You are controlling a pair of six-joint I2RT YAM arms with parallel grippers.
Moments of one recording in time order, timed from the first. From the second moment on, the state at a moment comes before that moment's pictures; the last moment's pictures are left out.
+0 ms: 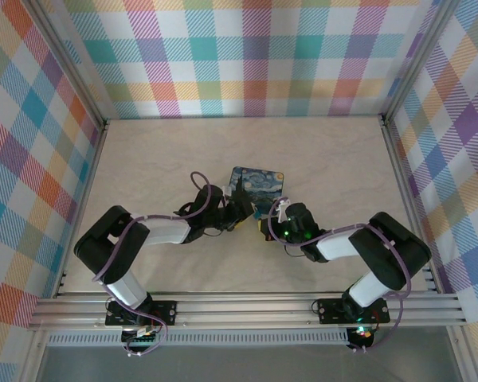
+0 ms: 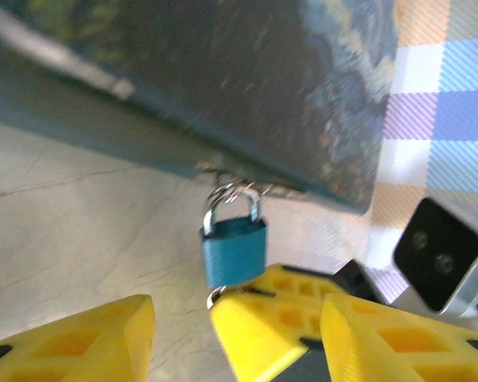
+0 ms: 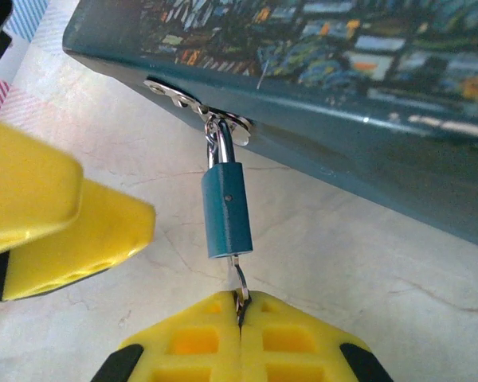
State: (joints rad) left arm -0.66 1.66 0.69 0.39 0.38 -1.16; right arm 0.69 1.56 0.38 0.62 -0.22 0.63
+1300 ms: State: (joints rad) left arm -0.66 1.76 0.68 0.55 0.40 -1.24; right arm 0.72 1.54 0.43 0.57 -0.25 0.91
